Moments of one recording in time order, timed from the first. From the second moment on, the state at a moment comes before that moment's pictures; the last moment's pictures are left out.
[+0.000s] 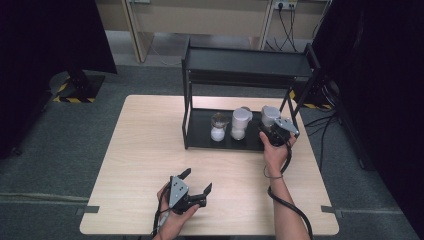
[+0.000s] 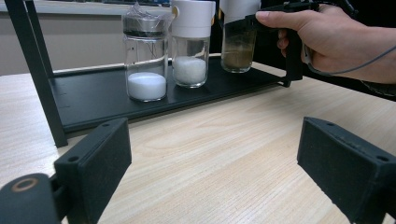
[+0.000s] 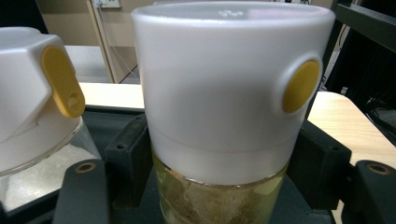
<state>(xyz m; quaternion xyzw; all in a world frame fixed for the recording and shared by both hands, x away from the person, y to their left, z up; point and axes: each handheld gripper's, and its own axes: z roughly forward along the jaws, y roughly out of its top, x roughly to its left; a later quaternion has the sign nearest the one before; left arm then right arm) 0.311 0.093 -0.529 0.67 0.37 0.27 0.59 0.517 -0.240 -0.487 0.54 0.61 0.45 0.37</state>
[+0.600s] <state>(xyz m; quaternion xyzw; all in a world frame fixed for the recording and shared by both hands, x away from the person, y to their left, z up) 0.311 0.093 -0.529 0.67 0.37 0.27 0.59 0.524 -0.236 -0.488 0.54 0.61 0.45 0.37</state>
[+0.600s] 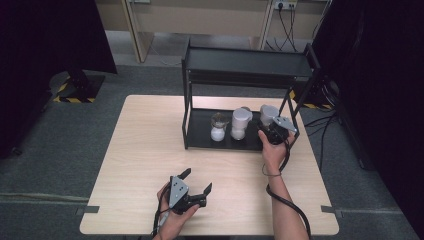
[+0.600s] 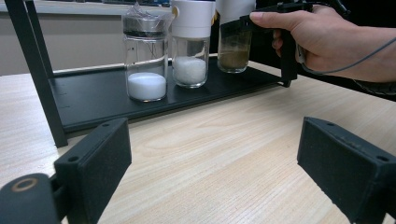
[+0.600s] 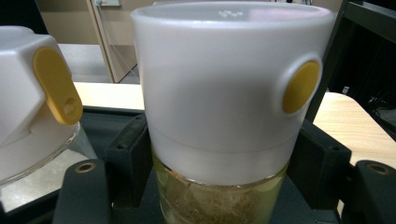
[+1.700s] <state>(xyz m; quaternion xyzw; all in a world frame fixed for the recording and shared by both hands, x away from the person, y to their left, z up) 0.311 0.093 -0.529 0.67 0.37 0.27 0.59 0.536 -0.233 -0.493 0.54 0.61 0.44 0.37</state>
